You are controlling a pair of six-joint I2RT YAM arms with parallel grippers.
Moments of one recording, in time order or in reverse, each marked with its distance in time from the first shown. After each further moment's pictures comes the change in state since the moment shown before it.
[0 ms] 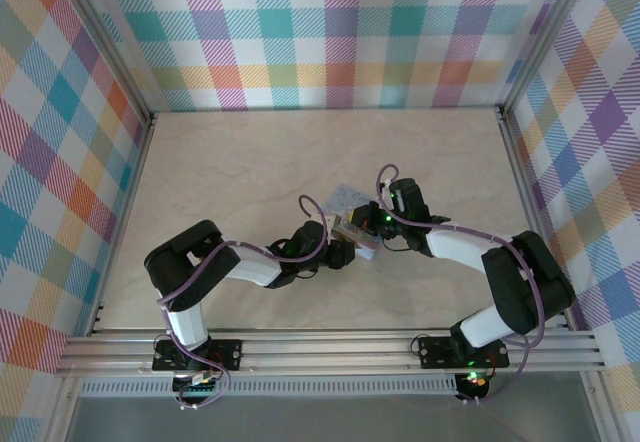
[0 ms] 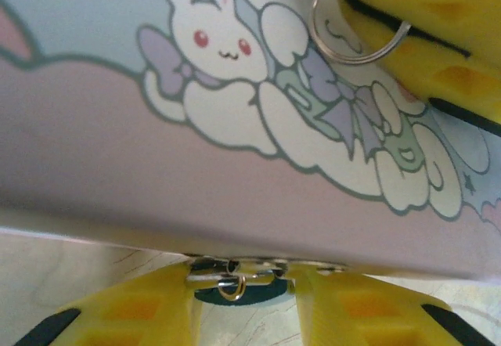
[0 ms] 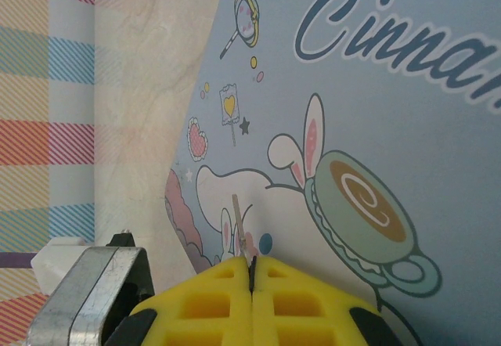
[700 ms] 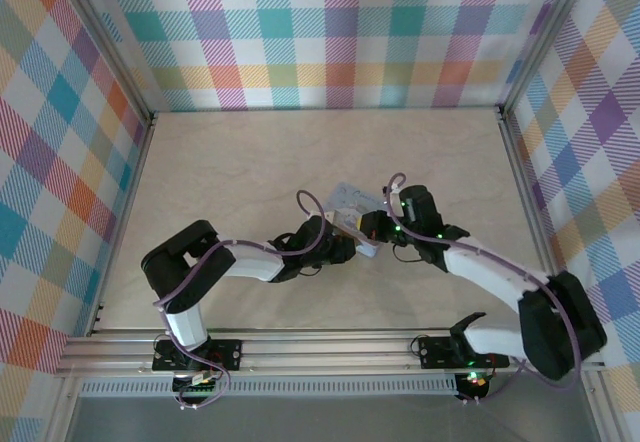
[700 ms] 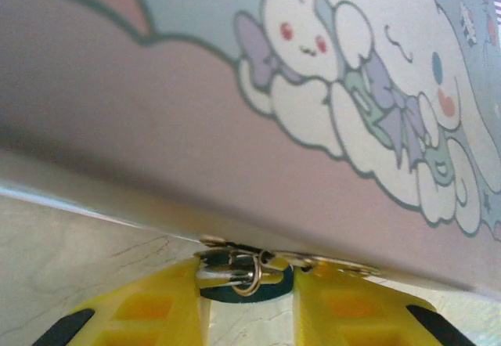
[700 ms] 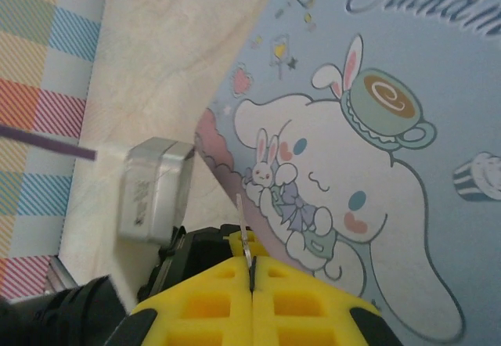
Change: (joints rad) left arm 0.000 -0.027 0.081 -0.180 -0.010 -0.156; right arm 0.024 -0.306 -0.064 -0.192 0.094 -0.177
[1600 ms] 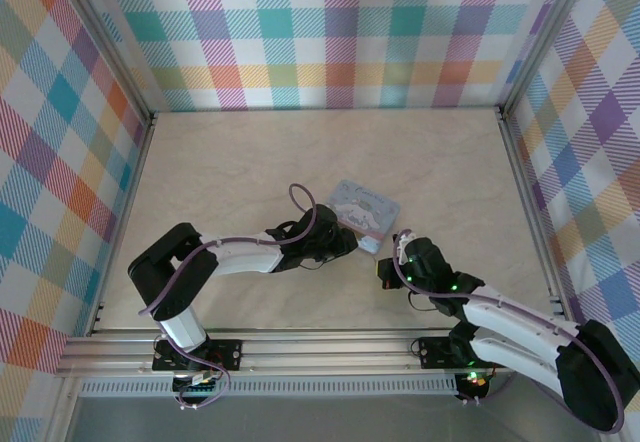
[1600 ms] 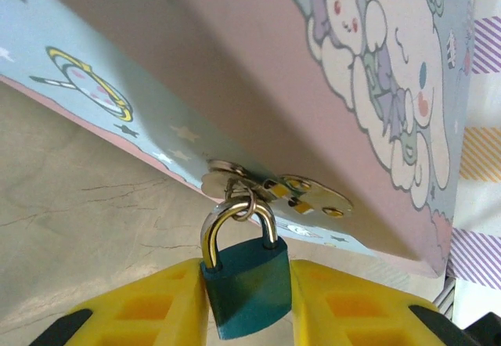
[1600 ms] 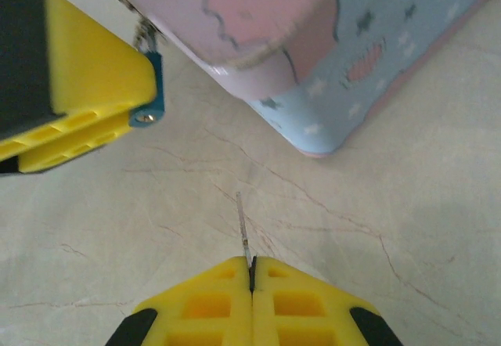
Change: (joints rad) left arm 0.015 -0.073 0.102 -0.249 0.054 -0.239; right arm 0.177 -0.313 -0.359 -0.027 0.277 -0.093
